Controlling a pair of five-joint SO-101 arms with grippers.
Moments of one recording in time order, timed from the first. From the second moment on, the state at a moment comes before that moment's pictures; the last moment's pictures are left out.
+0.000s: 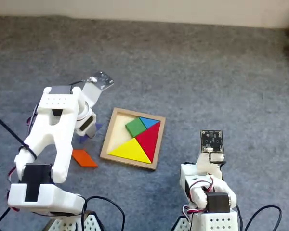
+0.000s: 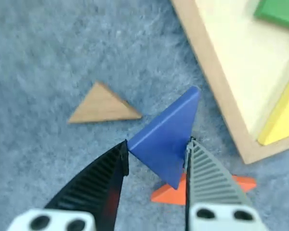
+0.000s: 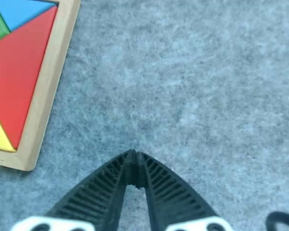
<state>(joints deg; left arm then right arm) -5.8 0.7 23.9 69.1 -34.4 -8.7 -104.6 95.8 71.5 -0.6</state>
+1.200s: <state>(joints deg) -8.8 0.6 28.1 65.7 -38.5 -8.7 -104.6 95.8 71.5 -0.6</state>
